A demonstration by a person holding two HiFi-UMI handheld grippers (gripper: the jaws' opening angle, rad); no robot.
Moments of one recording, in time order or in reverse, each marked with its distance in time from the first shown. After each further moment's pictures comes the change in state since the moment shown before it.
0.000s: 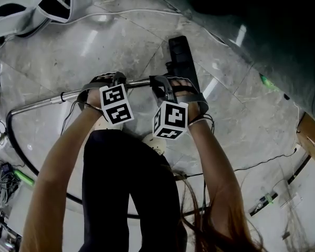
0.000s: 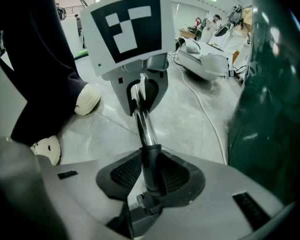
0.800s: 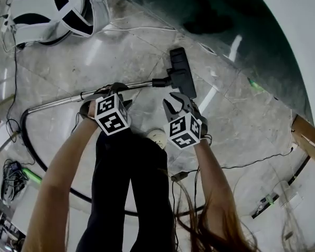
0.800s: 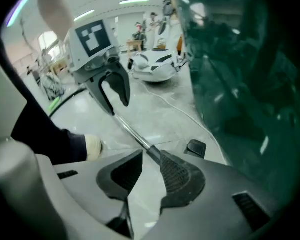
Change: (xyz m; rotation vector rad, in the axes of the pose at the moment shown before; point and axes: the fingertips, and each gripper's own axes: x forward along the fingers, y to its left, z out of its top) left arm -0.116 -0.009 0.009 -0.118 -0.177 -0.040; right arm -0.101 -0.013 0.000 0.609 -0.094 -0.050
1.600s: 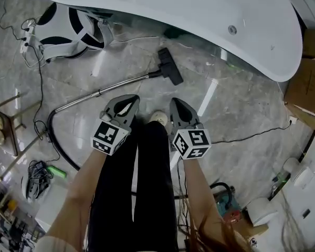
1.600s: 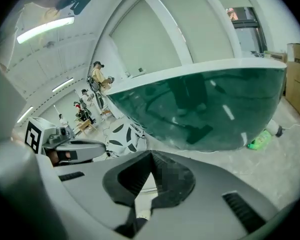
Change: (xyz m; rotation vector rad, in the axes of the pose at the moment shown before) left arm -0.306 -0.068 0.150 -0.393 -0.708 0.127; right arm -0.293 -0.004 0.108 0.884 -0.521 -0.206
